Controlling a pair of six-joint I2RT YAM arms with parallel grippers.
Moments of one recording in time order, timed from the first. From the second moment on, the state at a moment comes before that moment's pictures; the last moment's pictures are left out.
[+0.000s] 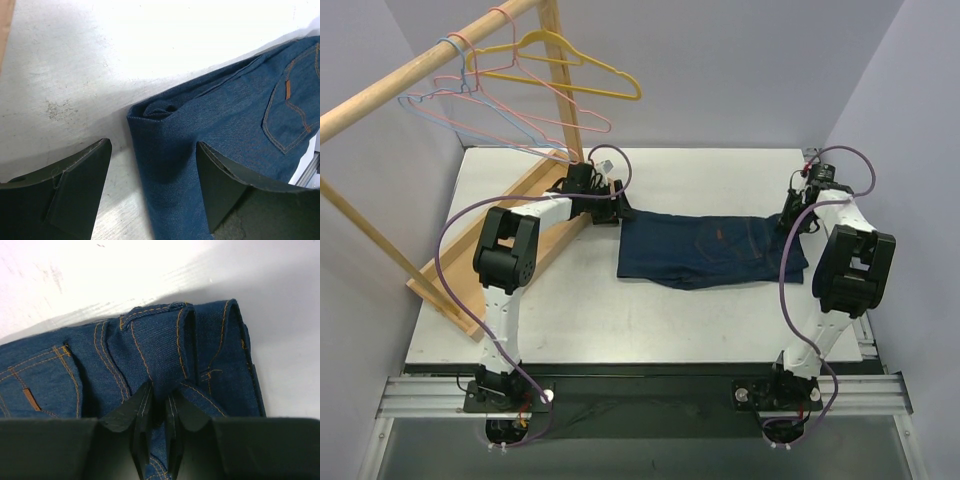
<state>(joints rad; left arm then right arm) -0.33 2.21 1.56 -0.14 0.51 -0.49 -0.24 1.90 1.38 -0.57 -0.14 0.16</state>
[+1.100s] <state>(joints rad) -0.38 1.82 1.14 -0.15 0.26 -0.46 -0.14 1.85 1.19 -0.67 -0.17 0.35</state>
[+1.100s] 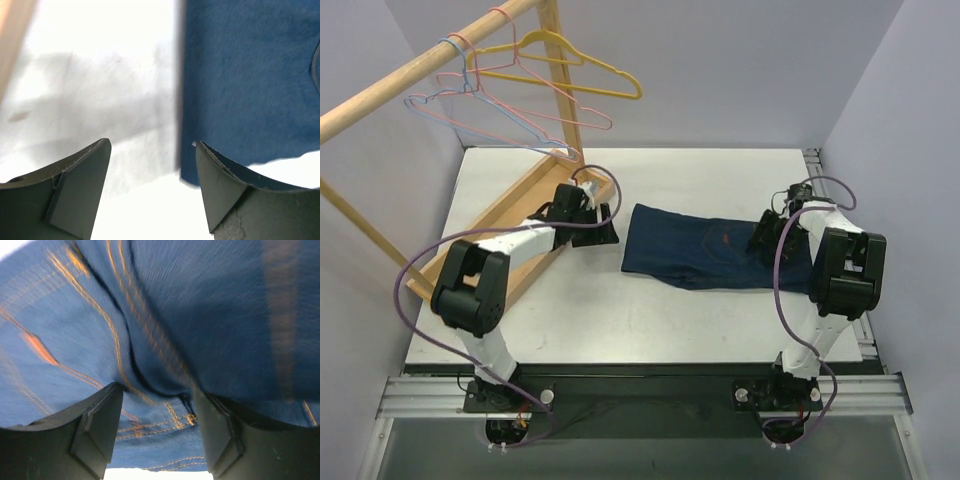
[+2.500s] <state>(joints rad) -0.07 1.29 1.74 -0.73 -0.11 -0.59 -0.15 1.88 1.22 -0.65 -0.21 0.39</state>
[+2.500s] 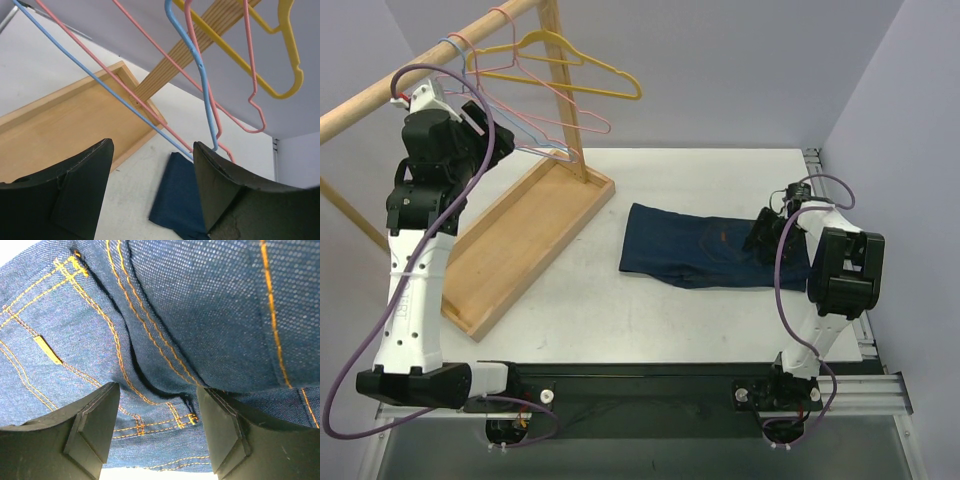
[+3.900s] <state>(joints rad) -0.06 1.36 1.72 -0.44 -0.02 -0.71 -0.12 1.87 1.20 -0.64 -0.24 0.38</state>
